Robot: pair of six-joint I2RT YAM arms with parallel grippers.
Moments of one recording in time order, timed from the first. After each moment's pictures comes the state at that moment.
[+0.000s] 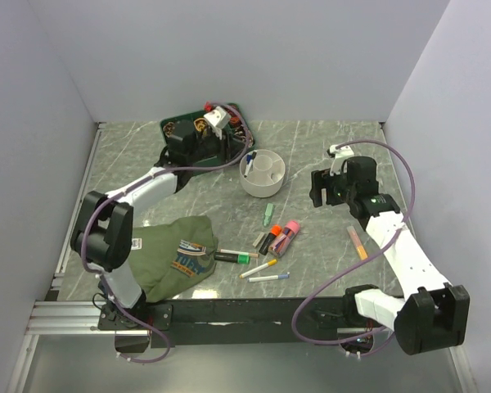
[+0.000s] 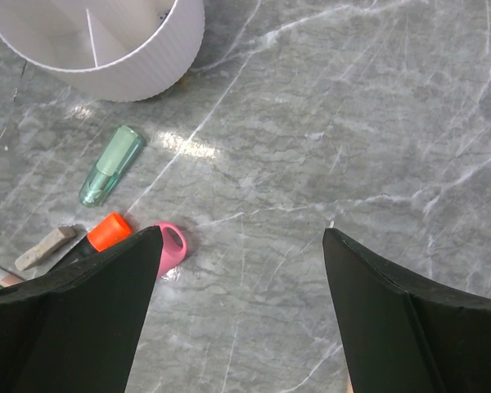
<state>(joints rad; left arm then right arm) -0.42 1.73 1.19 0.49 0.55 -0.07 0.15 1.11 0.87 -0.41 -0.16 -0.05</state>
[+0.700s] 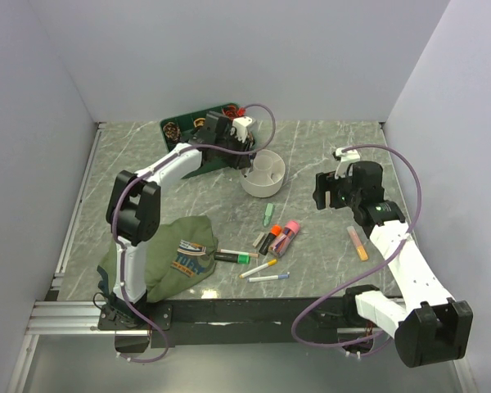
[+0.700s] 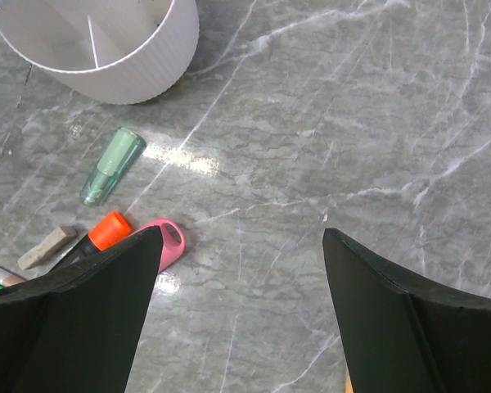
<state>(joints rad) -0.47 2.06 1.70 -0.33 0.45 0.07 0.13 1.02 0.83 -0.41 -0.16 -0.04</state>
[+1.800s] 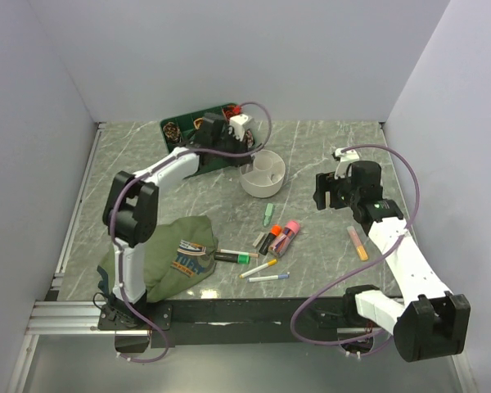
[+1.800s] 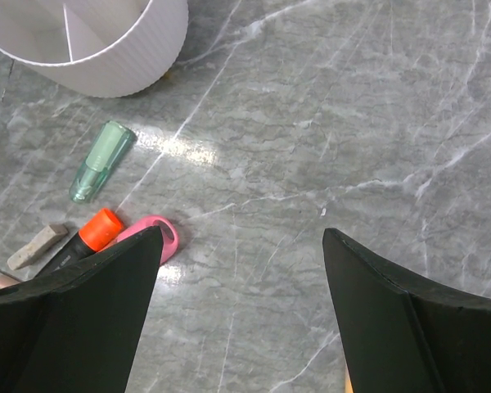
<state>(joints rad) -0.47 2.07 1.68 -0.23 0.49 0.02 0.11 1.05 0.82 -0.41 -0.16 -0.04</state>
